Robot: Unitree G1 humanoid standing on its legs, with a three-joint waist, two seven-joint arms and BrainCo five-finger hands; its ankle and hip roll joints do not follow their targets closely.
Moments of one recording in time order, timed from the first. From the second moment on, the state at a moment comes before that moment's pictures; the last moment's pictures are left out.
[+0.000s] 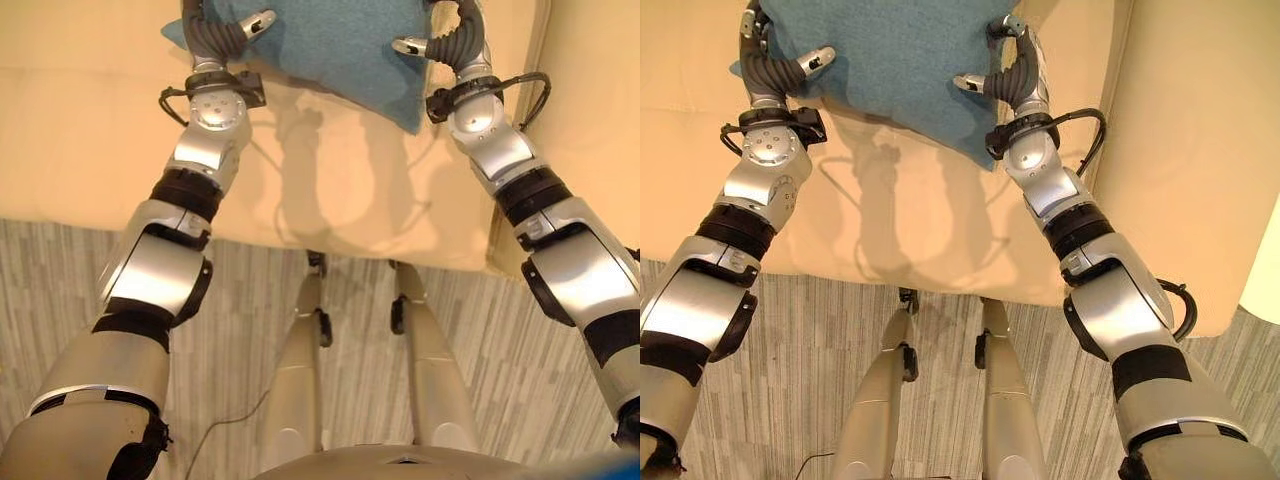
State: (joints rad) left arm -1.22 0.53 -0.42 0.85 -0.58 -0.18 0.53; right arm -1.25 -0.42 0.51 0.78 0.13 -0.03 -0.48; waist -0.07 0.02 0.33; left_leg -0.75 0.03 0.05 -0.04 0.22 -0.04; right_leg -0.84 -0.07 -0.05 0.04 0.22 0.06
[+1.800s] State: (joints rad) left arm -1.31 0.41 -0.49 0.81 -0.66 -0.28 0.55; right arm -1.37 -0.52 0.61 0.93 0.17 -0.08 -0.48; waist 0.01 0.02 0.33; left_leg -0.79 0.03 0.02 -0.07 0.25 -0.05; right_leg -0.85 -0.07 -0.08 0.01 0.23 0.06
